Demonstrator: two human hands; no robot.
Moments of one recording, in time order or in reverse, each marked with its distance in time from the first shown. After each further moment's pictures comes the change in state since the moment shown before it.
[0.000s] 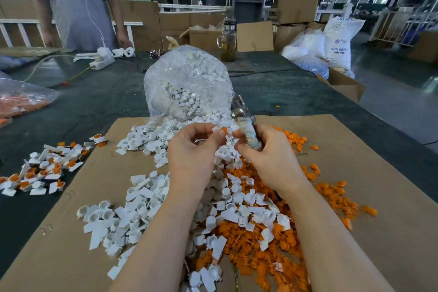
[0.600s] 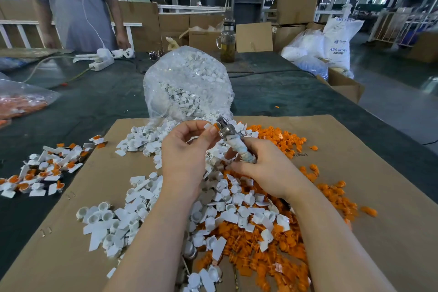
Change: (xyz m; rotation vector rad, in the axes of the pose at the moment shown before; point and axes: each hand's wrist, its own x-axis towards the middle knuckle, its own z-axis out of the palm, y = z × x) left_hand 0.008 -0.002 -0.005 -0.210 -0.036 0.028; right_hand -0.003 0.001 -0.005 -0.121 -0.316 -0.007
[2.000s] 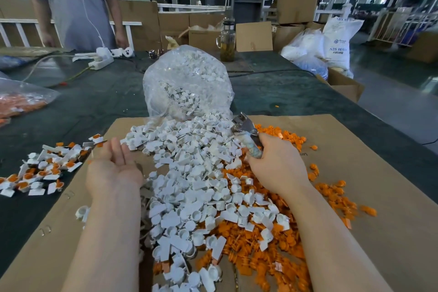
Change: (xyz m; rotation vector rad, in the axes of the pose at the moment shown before) left_hand 0.031 0.017 -0.083 -0.895 0.773 -0.333; right_hand 0.004 0.015 0.001 -0.480 0.288 0.162
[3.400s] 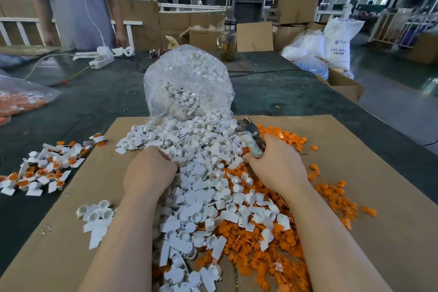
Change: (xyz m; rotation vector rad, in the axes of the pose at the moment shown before) left_hand 0.007 -0.033 -0.011 2.134 -0.369 0.565; right_hand 0.003 0.002 0.005 -0.030 -0.042 0.153
